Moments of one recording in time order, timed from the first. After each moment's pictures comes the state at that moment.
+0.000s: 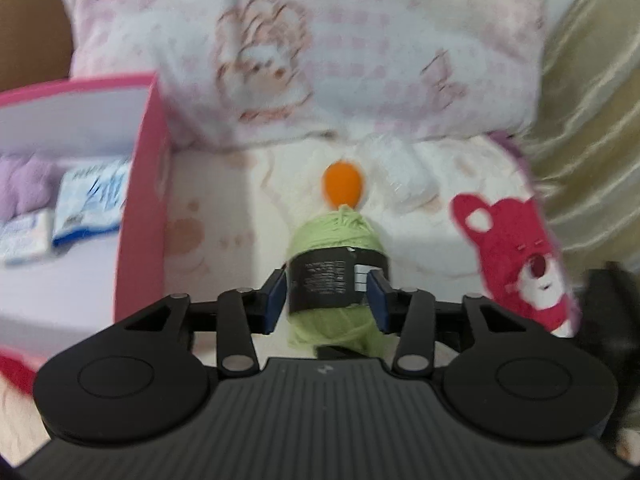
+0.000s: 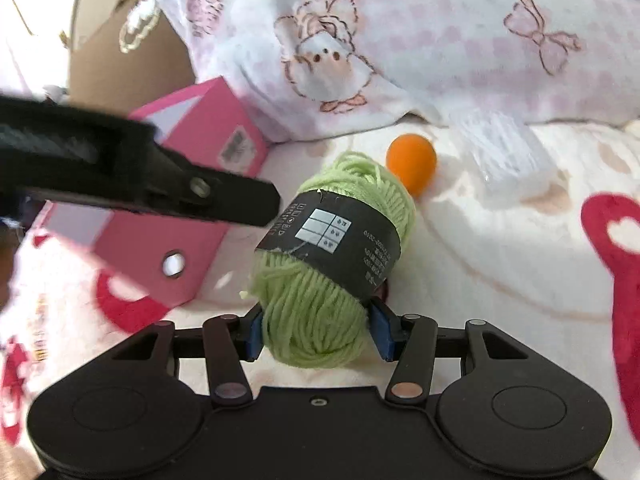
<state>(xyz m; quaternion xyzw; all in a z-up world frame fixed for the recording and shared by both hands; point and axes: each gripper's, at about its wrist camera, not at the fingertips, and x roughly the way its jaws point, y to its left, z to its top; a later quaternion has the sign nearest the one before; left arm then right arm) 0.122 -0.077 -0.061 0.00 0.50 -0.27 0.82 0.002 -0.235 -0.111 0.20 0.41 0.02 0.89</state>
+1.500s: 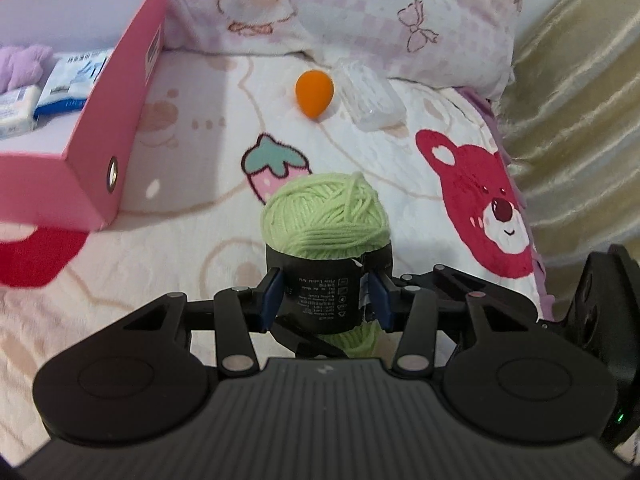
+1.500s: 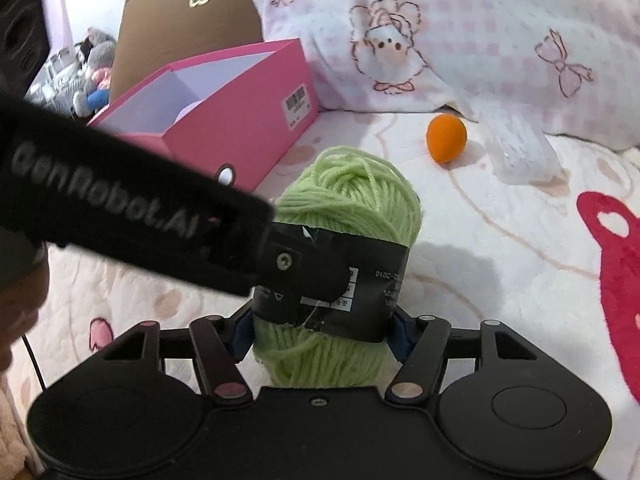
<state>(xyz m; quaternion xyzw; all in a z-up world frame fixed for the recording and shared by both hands) 0.049 -0.053 -0.093 -0.07 0.53 -0.30 0.79 -0.019 -0.196 -0.133 0.08 0.41 0.03 0.91</state>
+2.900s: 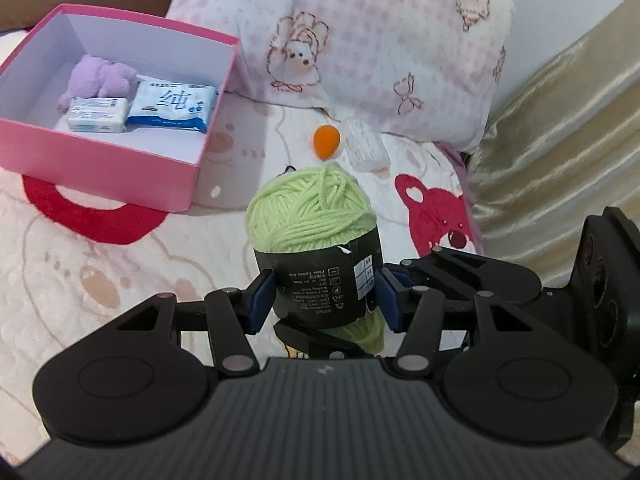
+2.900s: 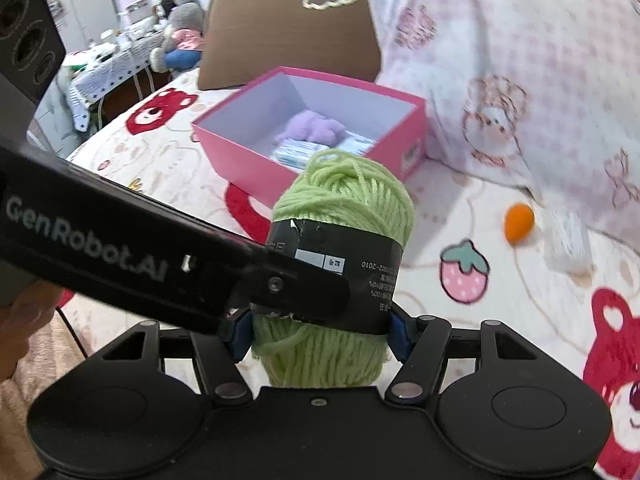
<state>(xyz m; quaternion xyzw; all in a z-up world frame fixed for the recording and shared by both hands) -0.006 0.038 0.006 -0.14 0.50 -0.27 0.81 -0.027 -0.128 -0.021 0.00 0.43 0.13 0.89</state>
